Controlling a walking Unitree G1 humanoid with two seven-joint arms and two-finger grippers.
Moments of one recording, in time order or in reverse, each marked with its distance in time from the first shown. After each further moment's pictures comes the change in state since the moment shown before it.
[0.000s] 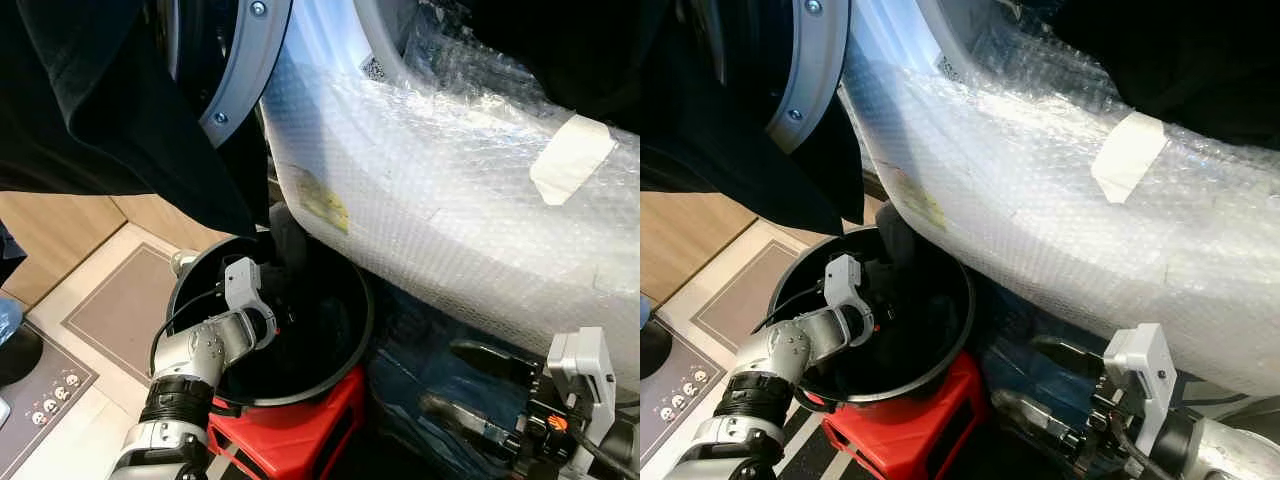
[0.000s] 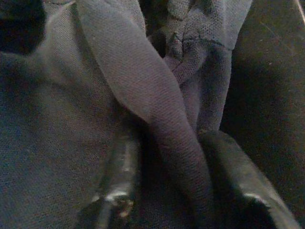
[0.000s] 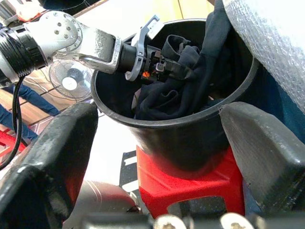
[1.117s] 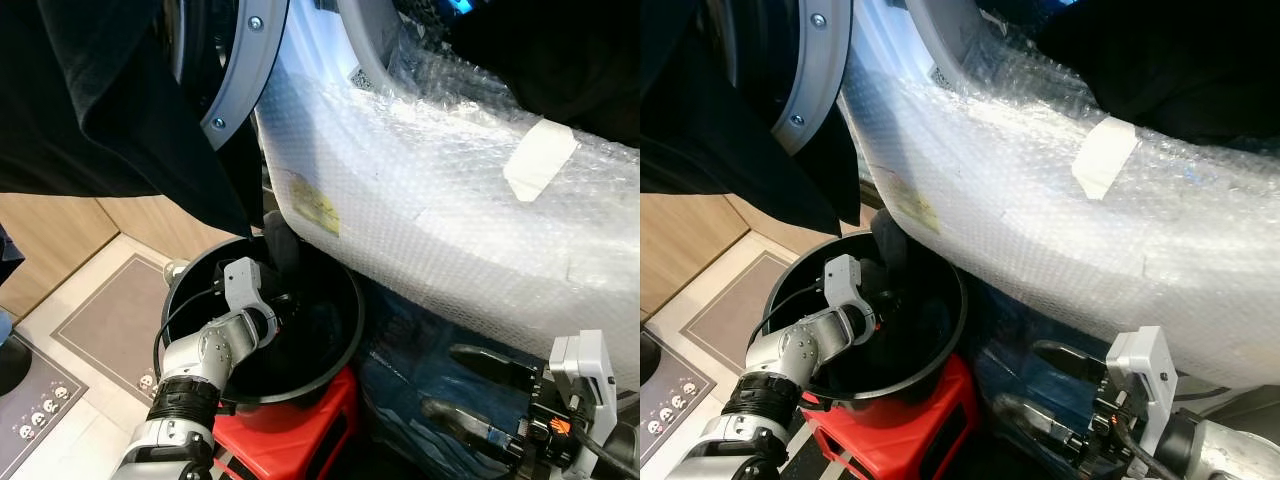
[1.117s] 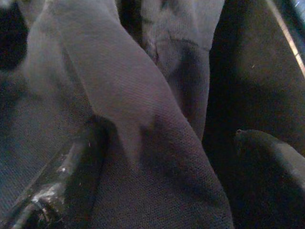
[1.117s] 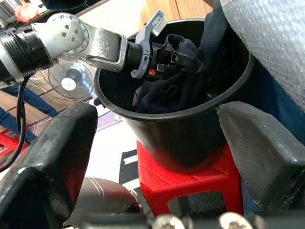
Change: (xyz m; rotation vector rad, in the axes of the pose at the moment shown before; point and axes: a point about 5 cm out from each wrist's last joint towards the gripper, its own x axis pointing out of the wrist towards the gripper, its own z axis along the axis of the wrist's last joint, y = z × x) left arm 0.008 0.001 -0.004 0.030 -0.016 0.036; right arm -0.003 0.000 -0.004 0.025 0.010 0.014
